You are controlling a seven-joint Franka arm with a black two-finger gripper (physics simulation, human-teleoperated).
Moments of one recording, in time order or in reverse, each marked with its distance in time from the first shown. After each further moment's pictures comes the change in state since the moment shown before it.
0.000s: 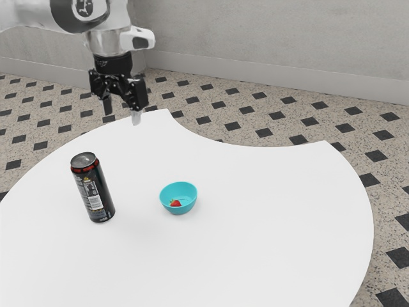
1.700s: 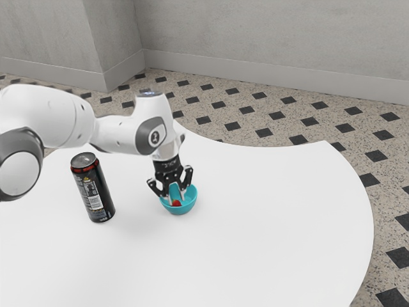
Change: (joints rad) arm -0.059 0.535 0.131 -0.183 -0.191 0.742 -0.878
